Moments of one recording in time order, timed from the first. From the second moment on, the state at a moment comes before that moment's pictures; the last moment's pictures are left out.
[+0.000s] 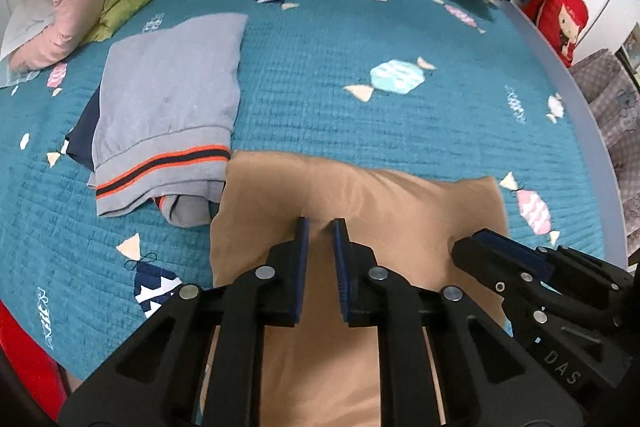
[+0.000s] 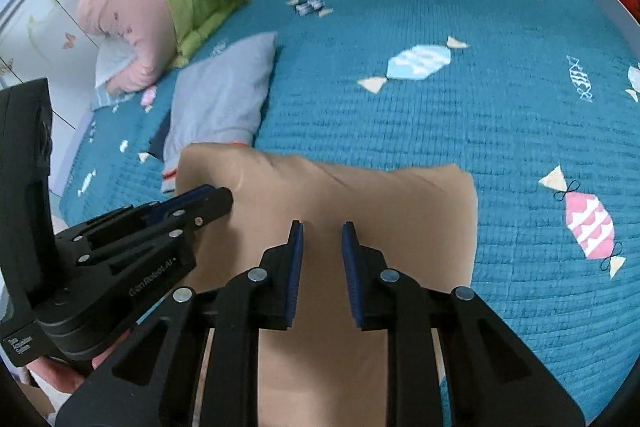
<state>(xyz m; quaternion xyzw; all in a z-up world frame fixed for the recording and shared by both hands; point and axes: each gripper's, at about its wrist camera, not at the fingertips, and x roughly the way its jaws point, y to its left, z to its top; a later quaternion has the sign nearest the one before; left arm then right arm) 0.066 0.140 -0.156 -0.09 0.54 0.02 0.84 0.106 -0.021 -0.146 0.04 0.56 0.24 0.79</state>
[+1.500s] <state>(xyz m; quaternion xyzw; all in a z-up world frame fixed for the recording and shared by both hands) 0.097 0.209 -0.223 -0.08 0.52 0.17 0.83 0.150 -0.063 -0.189 0.08 0.51 0.16 0.84</state>
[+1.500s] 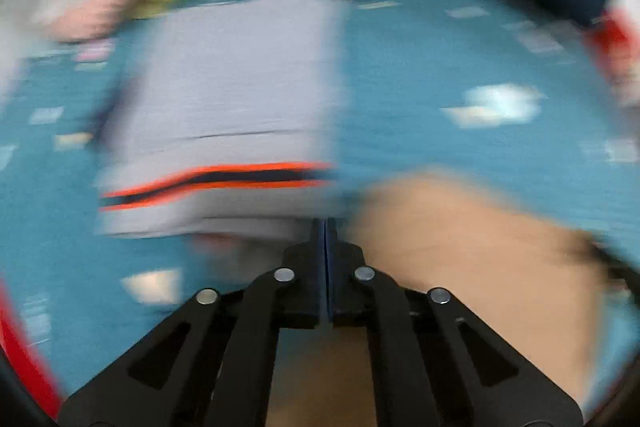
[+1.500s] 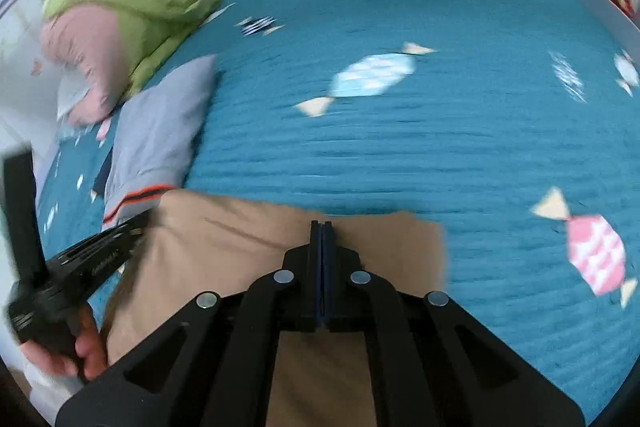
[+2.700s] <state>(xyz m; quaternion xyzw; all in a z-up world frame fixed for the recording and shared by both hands) -0.054 0.117 -0.203 -0.06 0.59 -0.06 0.80 -0.012 -0.039 -0.191 0.01 0.61 0.34 0.72</state>
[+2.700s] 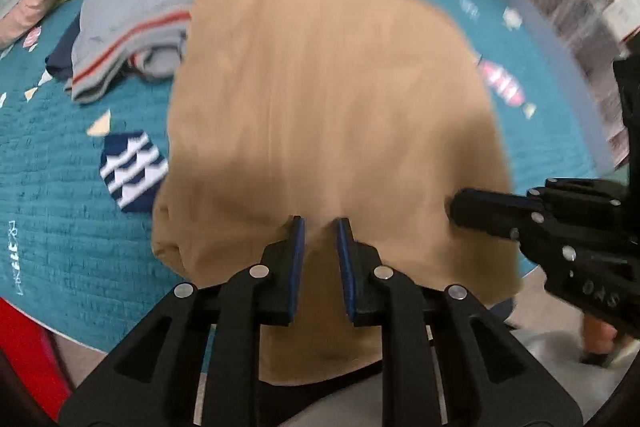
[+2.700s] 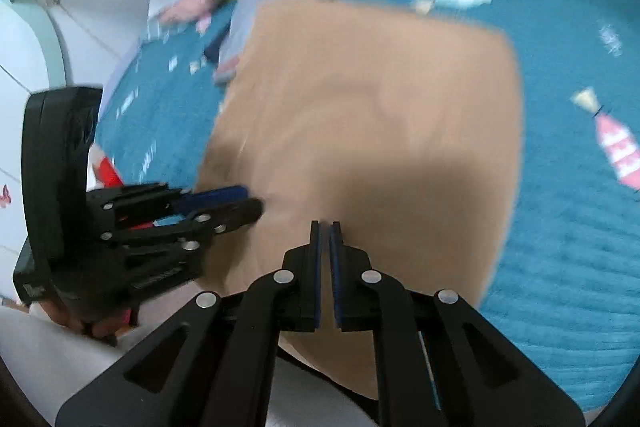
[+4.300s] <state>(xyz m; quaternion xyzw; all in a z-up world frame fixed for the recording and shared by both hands) 0.029 0.225 -0.226 -0.39 0.51 -0.25 0.72 0.087 -0.080 -0.199 0.28 0.54 0.37 0.70</state>
